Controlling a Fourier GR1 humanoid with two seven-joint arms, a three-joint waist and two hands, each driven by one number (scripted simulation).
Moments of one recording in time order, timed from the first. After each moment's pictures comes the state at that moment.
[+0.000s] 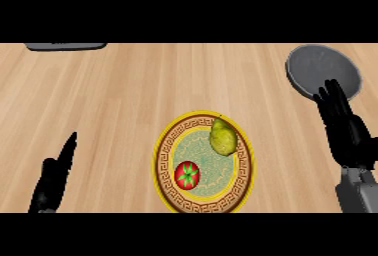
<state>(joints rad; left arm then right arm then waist) 0.08 0.41 -0.19 -1.39 0.11 0.28 0.09 -0.14 -0.31 -0.02 -1.50 -0.31 -0.10 -0.02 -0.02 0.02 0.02</state>
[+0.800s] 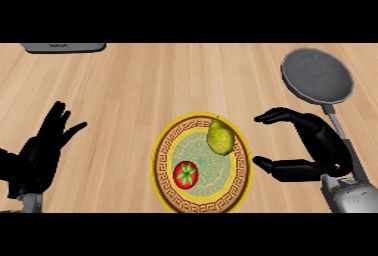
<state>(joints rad) 0.02 0.39 -0.09 -1.66 0.28 0.25 0.15 -0.19 -0.37 0.21 -1.64 -0.08 0.13 -0.34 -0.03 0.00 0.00</state>
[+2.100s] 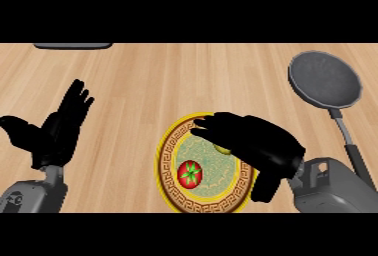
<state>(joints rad) -0.16 0.31 -0.08 -1.58 0.25 0.23 0.19 -0.52 -0.46 0.58 -1.78 0.45 0.50 0.17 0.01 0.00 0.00</state>
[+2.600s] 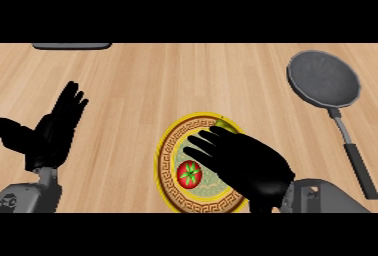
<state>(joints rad) -0.14 0.30 -0.03 -1.57 0.25 0.19 0.19 -0.50 -0.41 0.66 -1.89 0.61 0.65 0.31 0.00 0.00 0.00</state>
